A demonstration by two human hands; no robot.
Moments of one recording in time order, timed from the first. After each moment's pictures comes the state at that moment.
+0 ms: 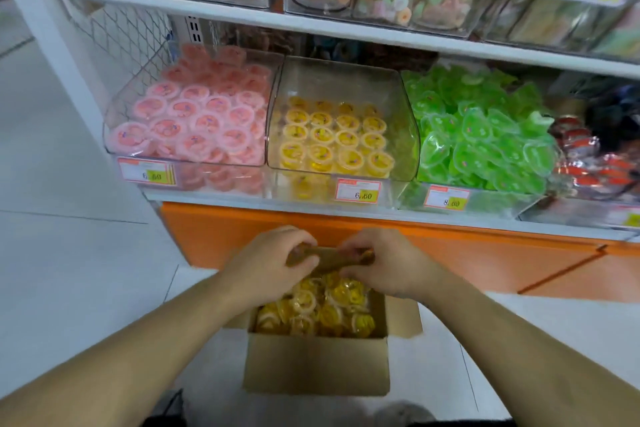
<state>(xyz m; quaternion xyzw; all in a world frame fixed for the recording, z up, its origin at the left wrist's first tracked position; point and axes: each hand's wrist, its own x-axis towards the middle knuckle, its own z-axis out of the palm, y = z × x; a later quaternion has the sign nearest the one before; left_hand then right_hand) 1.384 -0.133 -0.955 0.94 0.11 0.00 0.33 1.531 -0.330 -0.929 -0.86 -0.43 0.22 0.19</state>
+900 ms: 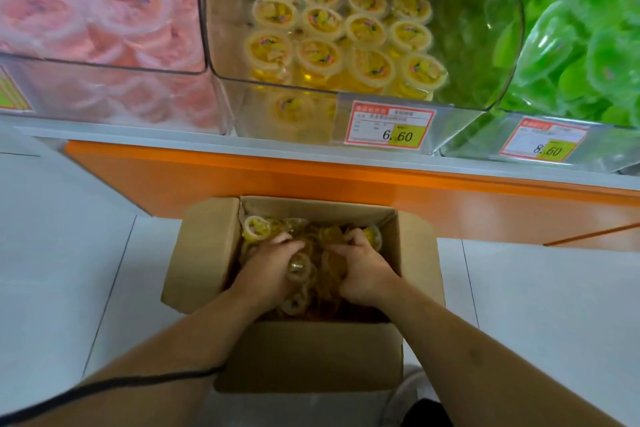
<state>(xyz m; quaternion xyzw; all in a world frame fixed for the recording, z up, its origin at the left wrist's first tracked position) 1.422 -0.145 -1.178 0.91 0.18 -0.15 0.35 1.543 -0.314 -1.115 -0.85 -0.33 0.42 0.06</state>
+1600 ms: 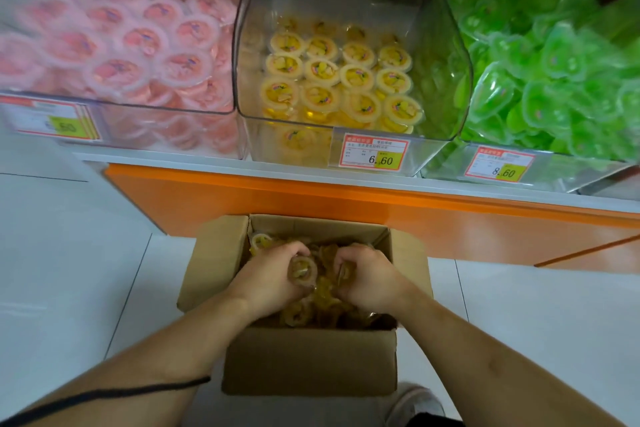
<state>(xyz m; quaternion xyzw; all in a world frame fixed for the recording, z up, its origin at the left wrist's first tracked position) 1.414 -0.146 -1.095 0.88 0.20 -0.13 0.41 1.543 -0.325 -1.078 -0.86 -0.32 0.35 0.18</state>
